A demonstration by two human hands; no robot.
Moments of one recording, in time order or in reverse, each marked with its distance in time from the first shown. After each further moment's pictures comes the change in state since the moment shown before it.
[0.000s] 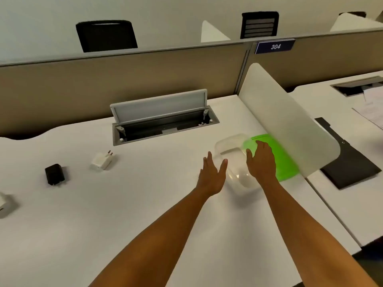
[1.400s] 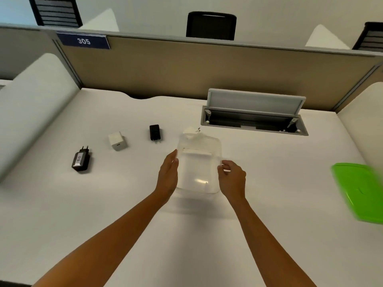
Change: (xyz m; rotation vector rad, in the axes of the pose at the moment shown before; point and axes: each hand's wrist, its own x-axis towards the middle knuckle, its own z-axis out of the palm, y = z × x) left_hand -0.187 -0.193 -0.242 -0.595 0.641 -0.150; right_hand -0.209 -0.261 0.078 0.596 -0.395 -0.125
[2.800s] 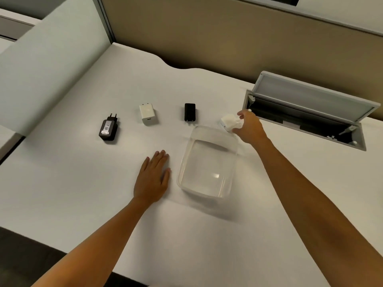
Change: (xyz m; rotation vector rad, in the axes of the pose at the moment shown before) left_hand 0.018 -0.126 -0.143 0.983 0.094 0.280; right_hand 0.158 -0.062 0.108 -0.510 -0.400 -0.275
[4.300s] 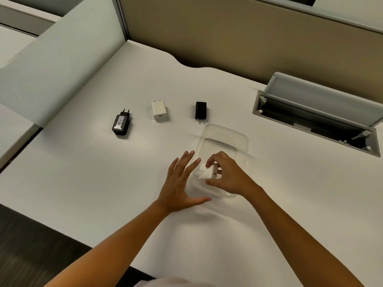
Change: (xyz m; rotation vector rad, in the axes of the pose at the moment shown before) left_hand -0.025 0.061 -0.004 -0.256 0.165 0.328; right_hand -0.151 -0.049 0.043 0.152 -0.442 -0.296
